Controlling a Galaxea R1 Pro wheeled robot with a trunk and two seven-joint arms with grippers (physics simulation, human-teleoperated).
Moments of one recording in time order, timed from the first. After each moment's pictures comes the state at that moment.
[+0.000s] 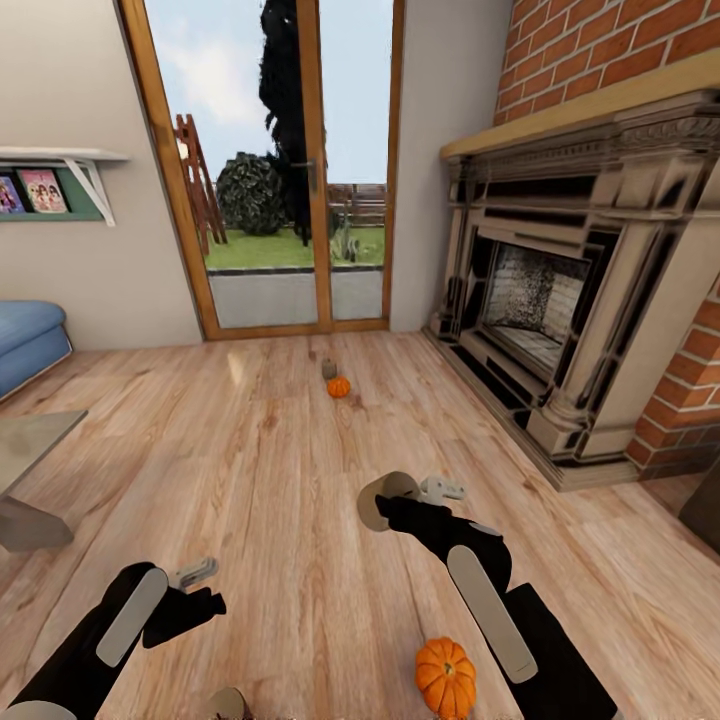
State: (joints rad) left arm -0.43 0.22 -0.08 -0.98 0.84 0.96 0.45; right arm -0.41 0.03 0.37 -1.50 -0.72 0.66 -0.45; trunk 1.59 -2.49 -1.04
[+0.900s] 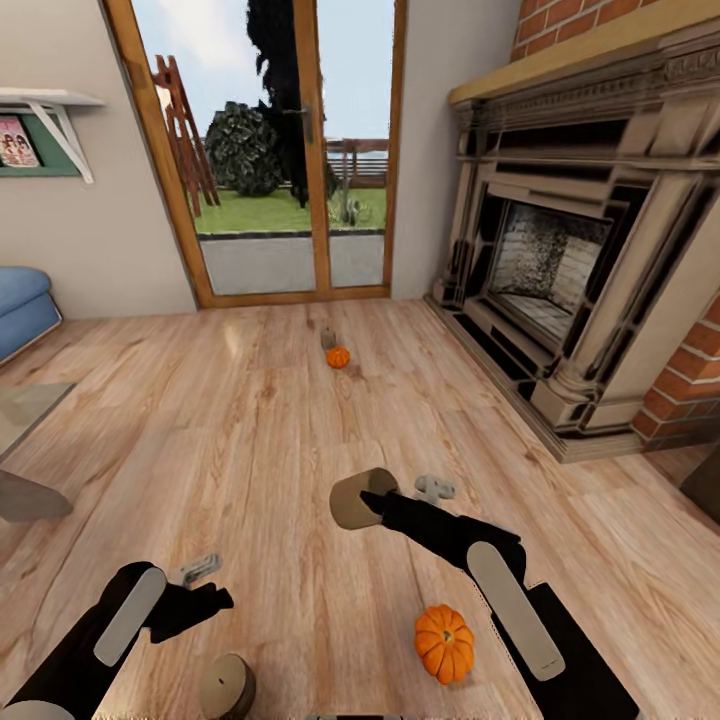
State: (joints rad) left arm -0.43 0.23 -0.08 -0.99 0.84 0.96 0.36; right arm -0.41 -0.03 0.37 -1.53 -0.94 0.66 -0.28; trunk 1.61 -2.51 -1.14
